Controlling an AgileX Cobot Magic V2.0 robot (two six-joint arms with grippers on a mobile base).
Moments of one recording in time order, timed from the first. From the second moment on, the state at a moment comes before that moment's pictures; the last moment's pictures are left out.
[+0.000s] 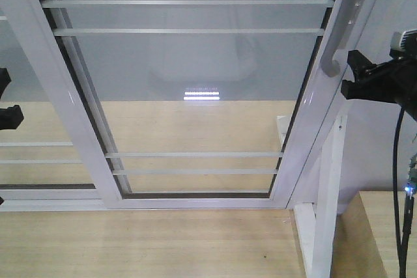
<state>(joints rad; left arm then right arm) -0.09 0.88 -0.42 -0.07 -0.18 0.10 0.04 1.27 -0.54 -0.17 -0.44 0.04</state>
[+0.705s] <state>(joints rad) -0.09 0.88 -0.42 -0.07 -0.16 0.10 0.04 1.71 -0.94 -0.07 -0.53 -0.08</state>
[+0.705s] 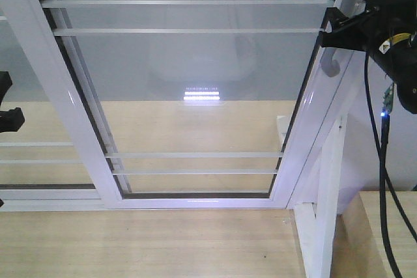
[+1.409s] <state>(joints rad) -0.09 0.88 -0.42 -0.07 -0.16 0.10 0.04 1.87 -1.10 0.04 -0.53 -0.12</state>
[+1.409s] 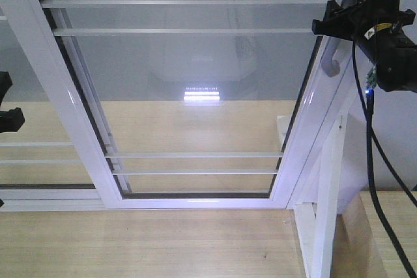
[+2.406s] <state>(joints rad) -0.09 0.88 -0.42 -0.07 -0.16 0.09 0.16 1.89 -1.17 0.11 -0.55 -0.09</state>
